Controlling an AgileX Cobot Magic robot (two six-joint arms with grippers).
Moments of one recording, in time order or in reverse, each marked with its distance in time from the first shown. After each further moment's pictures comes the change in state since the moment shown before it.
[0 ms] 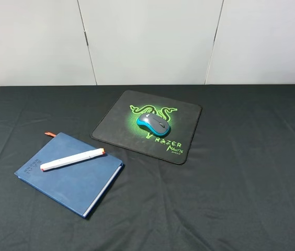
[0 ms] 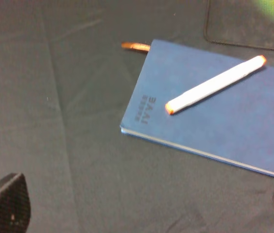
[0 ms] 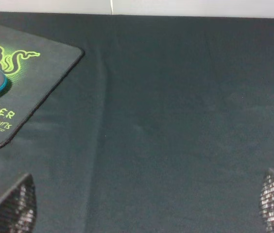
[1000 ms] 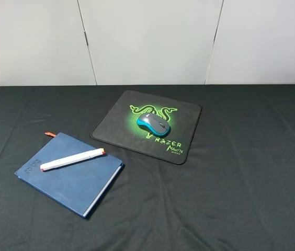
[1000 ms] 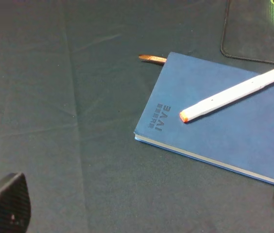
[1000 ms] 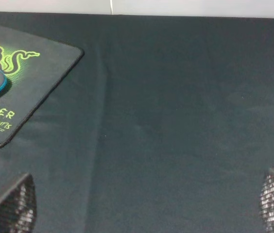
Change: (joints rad) left arm 0.131 -0.187 0.062 -0.048 0.006 0.101; right arm 0.000 0.000 0.000 0.000 0.000 0.000
